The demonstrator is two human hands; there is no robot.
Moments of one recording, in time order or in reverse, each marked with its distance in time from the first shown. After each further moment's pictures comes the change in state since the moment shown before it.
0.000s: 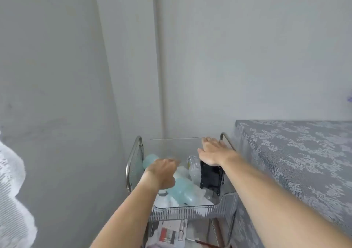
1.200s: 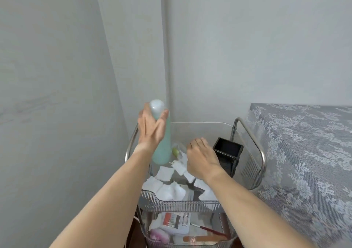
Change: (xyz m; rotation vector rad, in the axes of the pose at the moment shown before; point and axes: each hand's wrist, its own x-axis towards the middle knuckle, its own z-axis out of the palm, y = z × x) left_hand 0.058 -0.050 -0.014 -1.076 0.793 -0.499; right_hand 0.039 -0.039 0.103 -0.347 0.274 -0.282
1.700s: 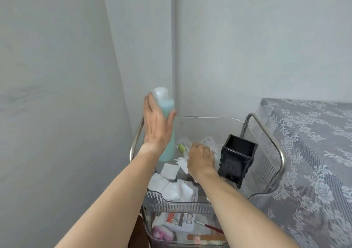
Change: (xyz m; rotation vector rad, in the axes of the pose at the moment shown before) left_hand 0.007 -0.028 0.011 0.231 0.035 0.206; right_hand 0.025 -0.033 0.042 0.255 -0.145 0.344
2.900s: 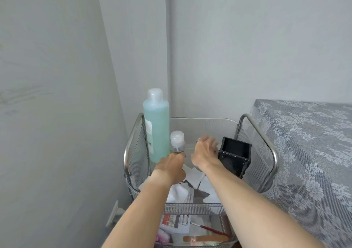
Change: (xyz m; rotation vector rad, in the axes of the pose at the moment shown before) left_hand -0.080 -0.016 0.030 0.503 -0.861 0.056; right_hand 0.015 0.020 -0.022 0.137 -0.047 0.154
